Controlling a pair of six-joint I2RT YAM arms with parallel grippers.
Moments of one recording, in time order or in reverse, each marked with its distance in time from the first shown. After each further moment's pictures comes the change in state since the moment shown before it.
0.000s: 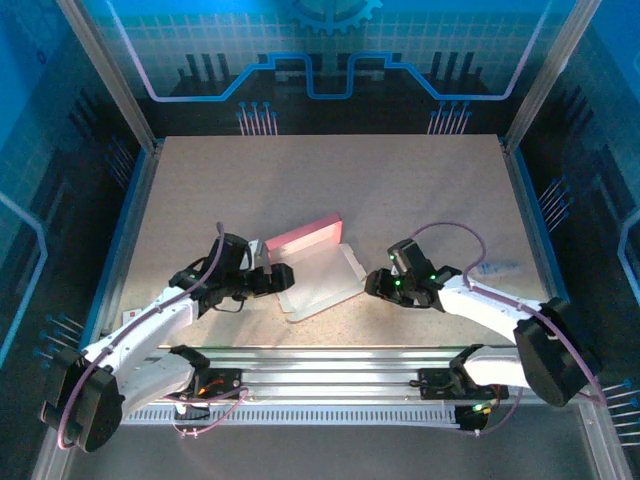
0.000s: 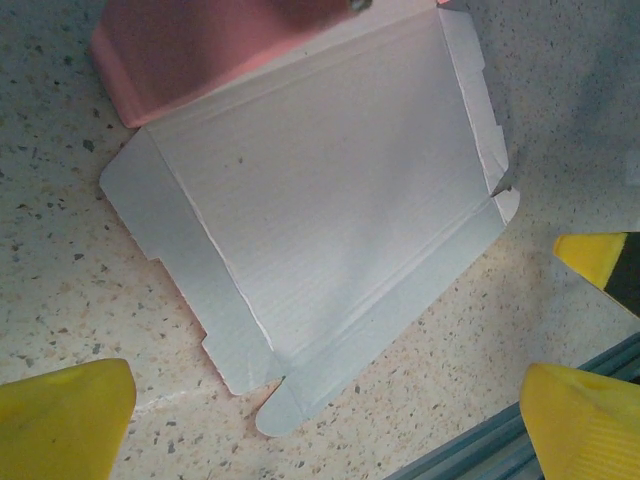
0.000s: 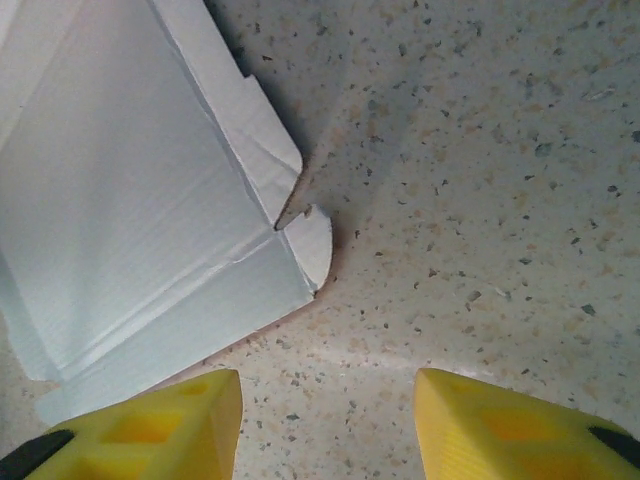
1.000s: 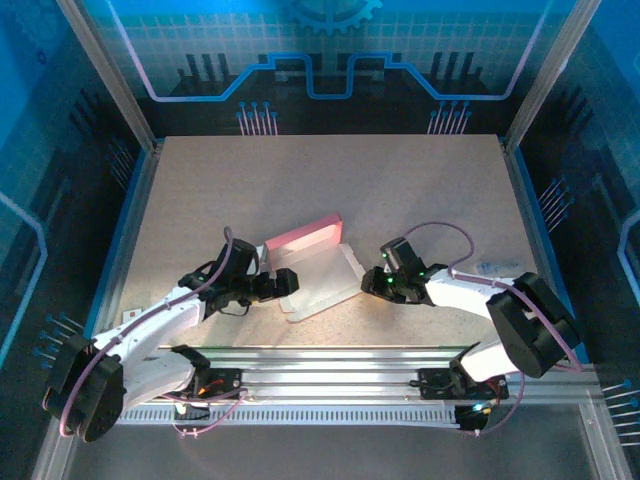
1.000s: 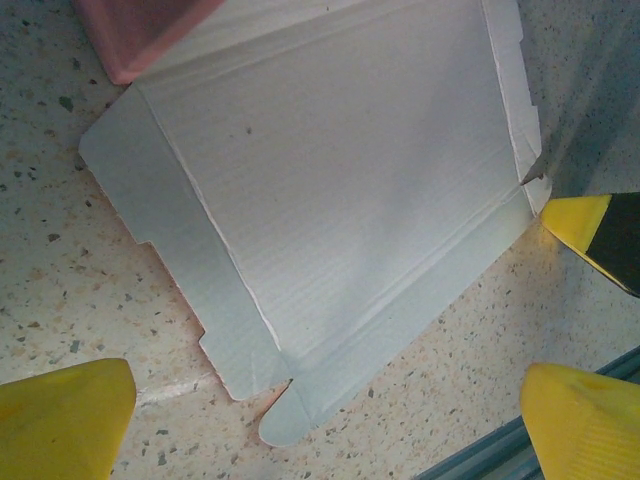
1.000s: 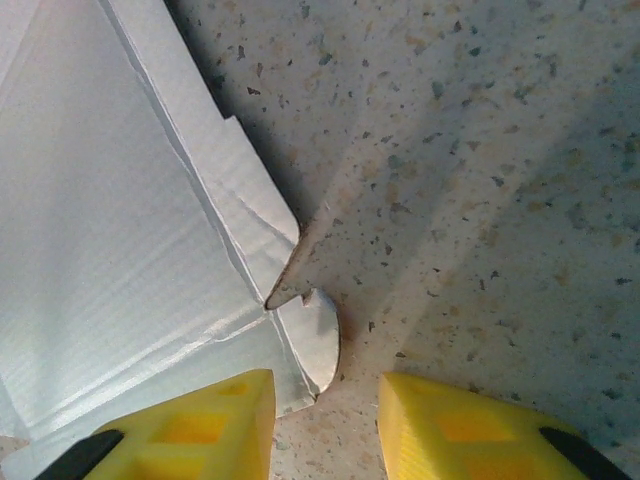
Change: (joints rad) left arm -0.045 0.053 -0.043 0.065 -0.019 -0.044; right arm -0.003 0.160 0.006 0.157 -0.014 -0.002
